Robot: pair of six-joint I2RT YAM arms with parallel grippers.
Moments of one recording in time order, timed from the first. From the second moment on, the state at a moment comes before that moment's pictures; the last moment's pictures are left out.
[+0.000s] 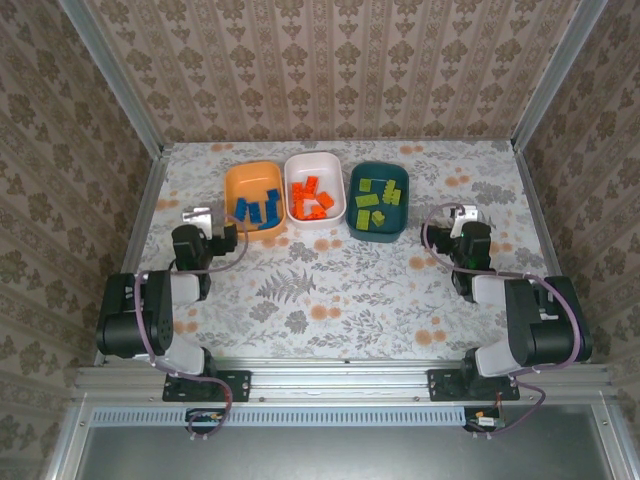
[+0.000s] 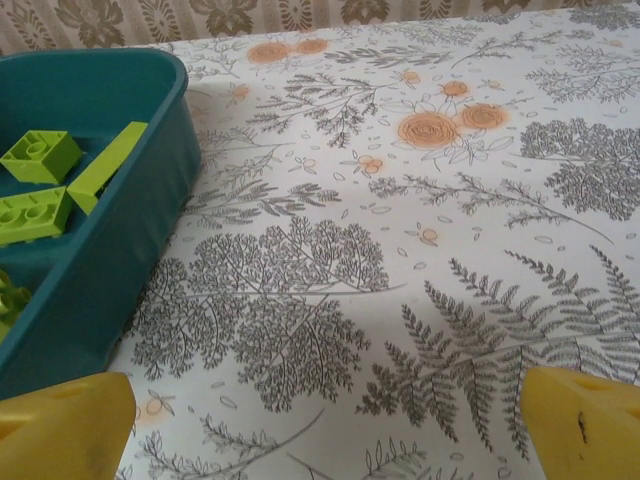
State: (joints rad) left arm 0.01 1.52 0.40 0.74 0.03 0.05; right arm -0.02 1.45 0.38 0.66 0.02 0.08
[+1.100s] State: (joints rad) left arm -0.02 1.54 0.39 0.80 -0.05 0.07; right arm -0.01 1.52 0.39 0.78 0.01 0.05
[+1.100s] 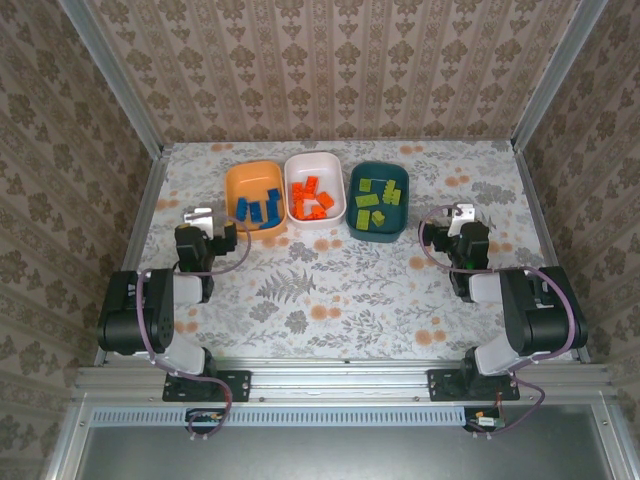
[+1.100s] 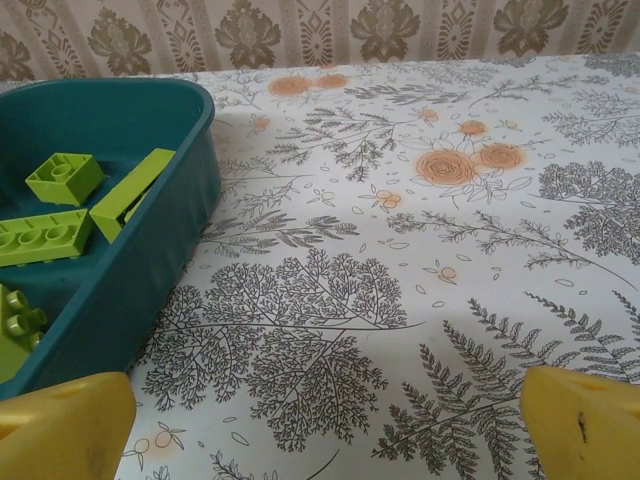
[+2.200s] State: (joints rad) left arm -0.02 1.54 0.39 0.80 -0.04 0.07; right arm -0.01 1.52 0.39 0.78 0.00 0.04
